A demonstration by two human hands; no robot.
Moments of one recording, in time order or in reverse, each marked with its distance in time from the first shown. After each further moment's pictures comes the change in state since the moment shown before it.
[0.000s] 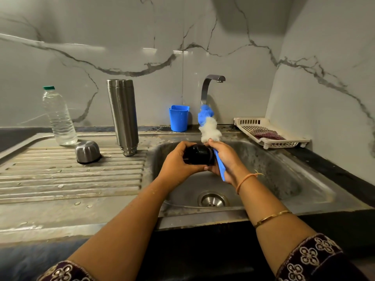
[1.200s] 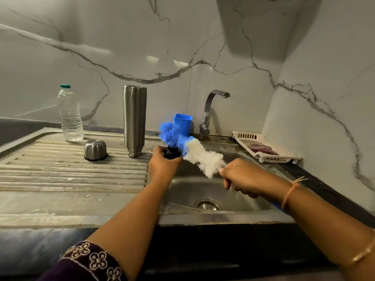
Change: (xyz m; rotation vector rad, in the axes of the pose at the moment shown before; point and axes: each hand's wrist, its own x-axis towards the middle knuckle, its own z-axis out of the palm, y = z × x) left_hand -0.001 -0.006 -0.024 -0.068 0.450 -0.462; right_hand -0.107 -0.057 0.011 -1.296 -0.054 0.042
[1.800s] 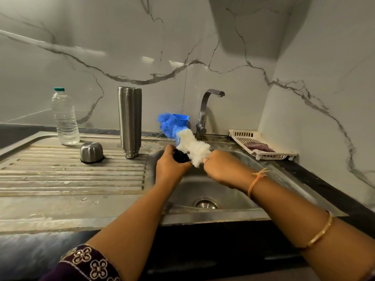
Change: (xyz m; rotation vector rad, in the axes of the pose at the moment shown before) left_hand -0.021 0.013 0.010 0.076 -0.146 0.181; right_hand 0.012 -0.030 0.016 -0.231 0.138 -0.093
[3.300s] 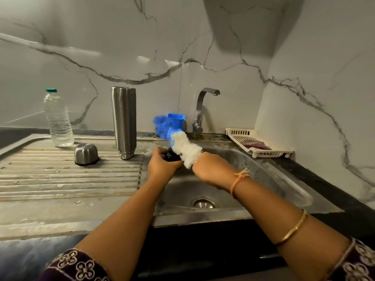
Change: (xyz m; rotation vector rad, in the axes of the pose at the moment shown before) left_hand 0.013 -0.012 -0.003 -0.087 -0.008 -0.098; right_hand 0.005 -0.009 0.007 0.181 -0.057 0.094
